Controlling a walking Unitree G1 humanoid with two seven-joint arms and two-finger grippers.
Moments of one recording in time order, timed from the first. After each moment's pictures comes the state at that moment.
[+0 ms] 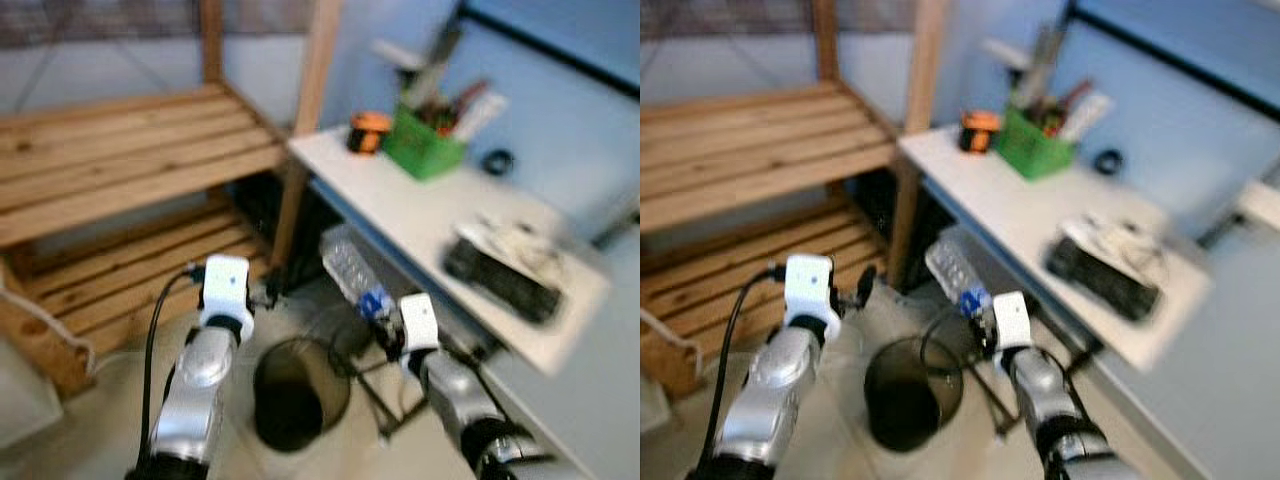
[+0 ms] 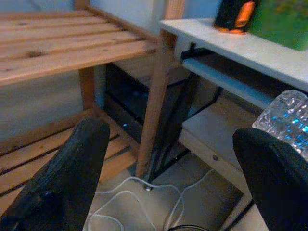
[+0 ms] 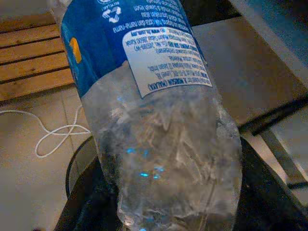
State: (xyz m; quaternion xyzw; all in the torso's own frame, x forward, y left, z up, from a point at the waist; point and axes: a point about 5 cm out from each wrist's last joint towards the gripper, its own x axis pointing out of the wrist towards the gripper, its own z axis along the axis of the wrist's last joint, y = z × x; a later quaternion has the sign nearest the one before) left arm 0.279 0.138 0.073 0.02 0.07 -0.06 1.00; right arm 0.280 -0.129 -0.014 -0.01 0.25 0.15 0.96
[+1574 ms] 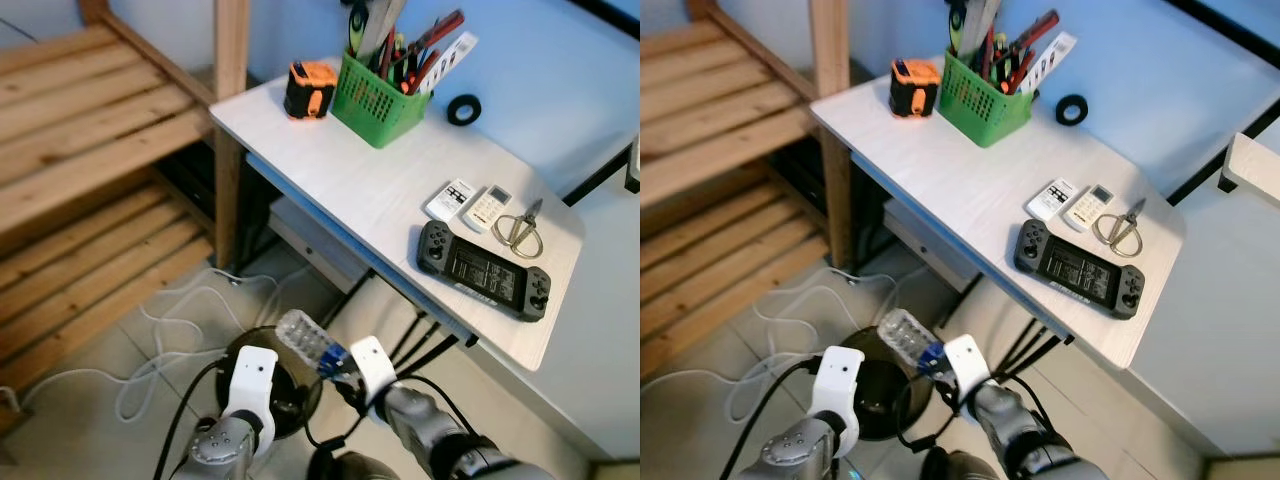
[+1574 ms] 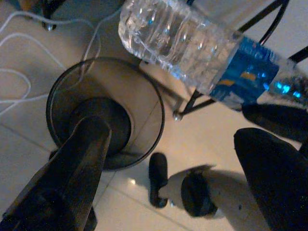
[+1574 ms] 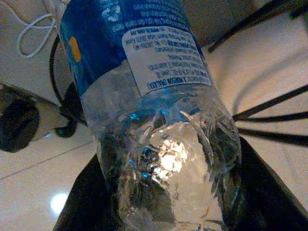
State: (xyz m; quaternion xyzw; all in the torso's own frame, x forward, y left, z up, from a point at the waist) left arm 0.184 0.109 0.014 -0.01 0.37 -0.11 0.92; right arm 0.240 -0.077 -0.048 -0.07 0.40 0.25 0.88
